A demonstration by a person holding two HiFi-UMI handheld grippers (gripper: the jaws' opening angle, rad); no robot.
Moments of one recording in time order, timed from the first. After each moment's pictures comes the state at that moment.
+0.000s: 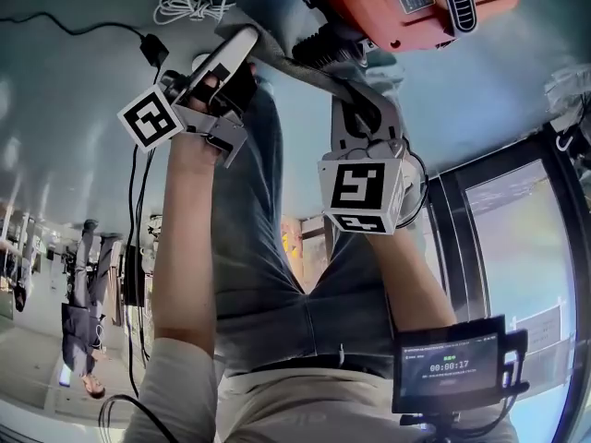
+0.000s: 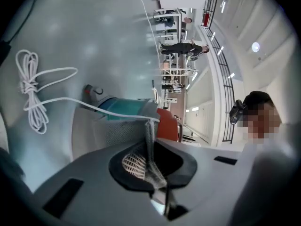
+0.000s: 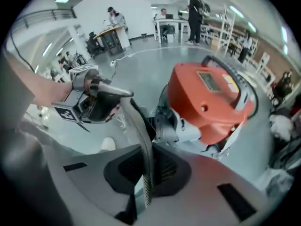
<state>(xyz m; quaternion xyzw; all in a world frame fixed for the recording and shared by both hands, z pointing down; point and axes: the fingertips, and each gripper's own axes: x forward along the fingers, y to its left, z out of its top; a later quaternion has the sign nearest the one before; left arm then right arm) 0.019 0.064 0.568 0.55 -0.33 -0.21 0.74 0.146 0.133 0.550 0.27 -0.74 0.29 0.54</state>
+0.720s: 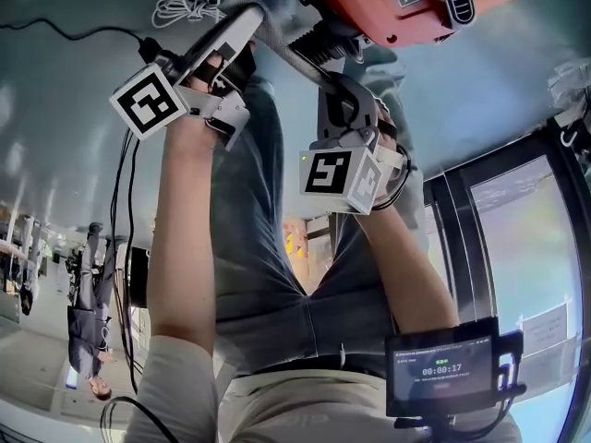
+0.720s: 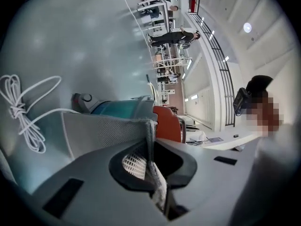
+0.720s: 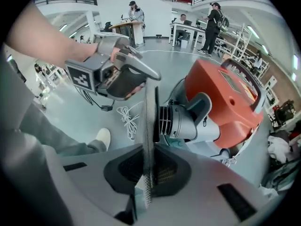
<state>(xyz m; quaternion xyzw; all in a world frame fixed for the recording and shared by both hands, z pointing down) 0.034 0.028 0.565 0.62 -0.32 -0.15 0.70 0.134 0.147 0.576 0.25 -0.76 0.21 0.56</state>
